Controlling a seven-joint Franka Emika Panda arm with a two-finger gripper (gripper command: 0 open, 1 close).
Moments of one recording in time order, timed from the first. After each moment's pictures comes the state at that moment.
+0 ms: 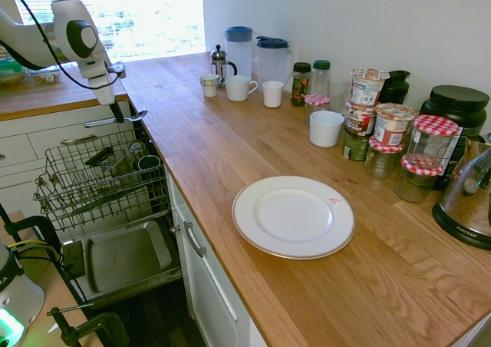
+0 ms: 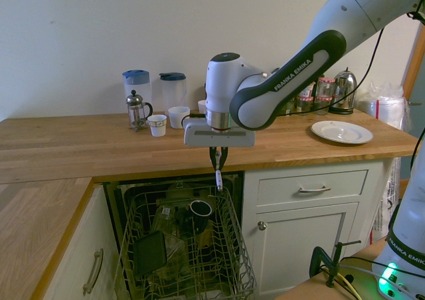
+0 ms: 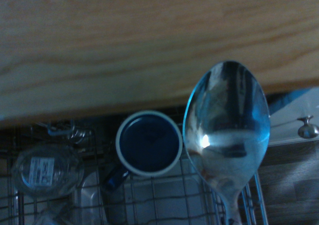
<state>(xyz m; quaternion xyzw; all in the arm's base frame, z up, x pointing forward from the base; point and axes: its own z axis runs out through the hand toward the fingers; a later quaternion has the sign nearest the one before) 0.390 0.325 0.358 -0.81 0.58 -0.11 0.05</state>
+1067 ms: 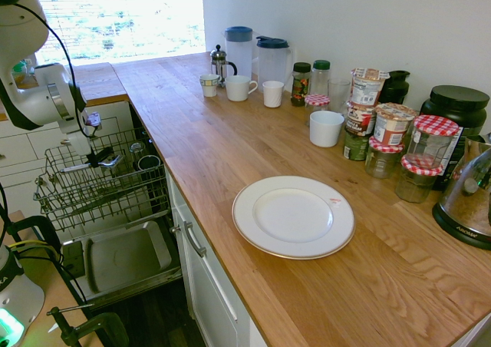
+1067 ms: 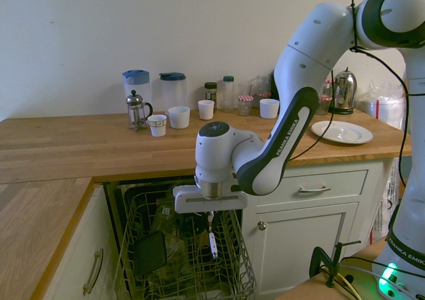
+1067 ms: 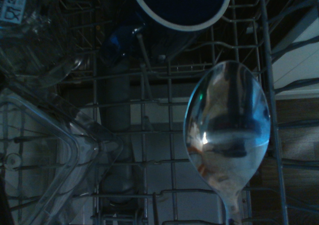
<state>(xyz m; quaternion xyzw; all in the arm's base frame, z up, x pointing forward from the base) 0.344 0.375 0.194 -0.83 0.55 -0.06 0.04</state>
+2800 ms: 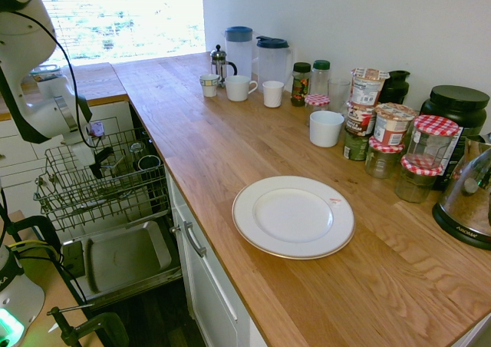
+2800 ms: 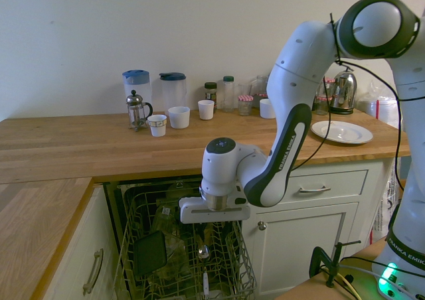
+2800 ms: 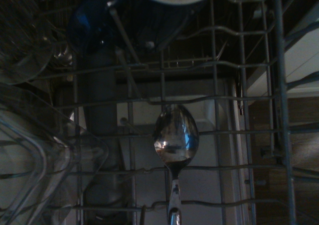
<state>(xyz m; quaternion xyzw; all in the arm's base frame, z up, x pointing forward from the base) 0.333 0.366 0.188 -0.83 0.55 -0.08 0.05</state>
